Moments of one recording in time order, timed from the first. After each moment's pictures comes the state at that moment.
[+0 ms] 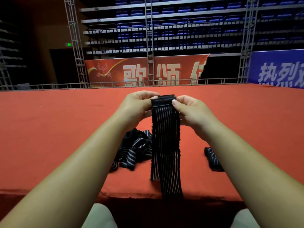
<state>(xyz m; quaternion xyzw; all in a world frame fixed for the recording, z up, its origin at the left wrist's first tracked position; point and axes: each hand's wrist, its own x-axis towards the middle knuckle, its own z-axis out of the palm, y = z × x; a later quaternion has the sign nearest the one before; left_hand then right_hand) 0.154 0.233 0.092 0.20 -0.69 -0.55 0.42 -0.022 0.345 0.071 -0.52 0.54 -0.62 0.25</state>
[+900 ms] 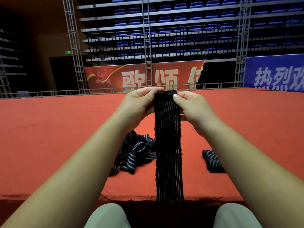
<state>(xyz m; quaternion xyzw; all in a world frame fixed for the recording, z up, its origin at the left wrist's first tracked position) 0.167 0.274 0.116 0.13 -0.69 -0.56 0.43 -0.010 0.362 0.099 -0.50 0.54 -0.65 0.18</state>
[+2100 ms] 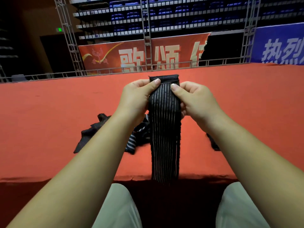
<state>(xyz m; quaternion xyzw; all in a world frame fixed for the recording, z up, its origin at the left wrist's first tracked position) 0.134 0.247 0.049 0.21 -0.61 -0.58 0.50 -0.013 0.351 0.033 -0.51 0.53 -0.64 0.19</state>
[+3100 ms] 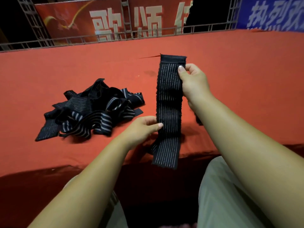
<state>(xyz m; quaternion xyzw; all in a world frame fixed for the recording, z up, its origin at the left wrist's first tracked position) 0.082 0.211 -0.151 0.27 -0.77 -0.55 0.19 -0.119 0.280 -0.054 -0.33 0.60 -0.71 0.16</state>
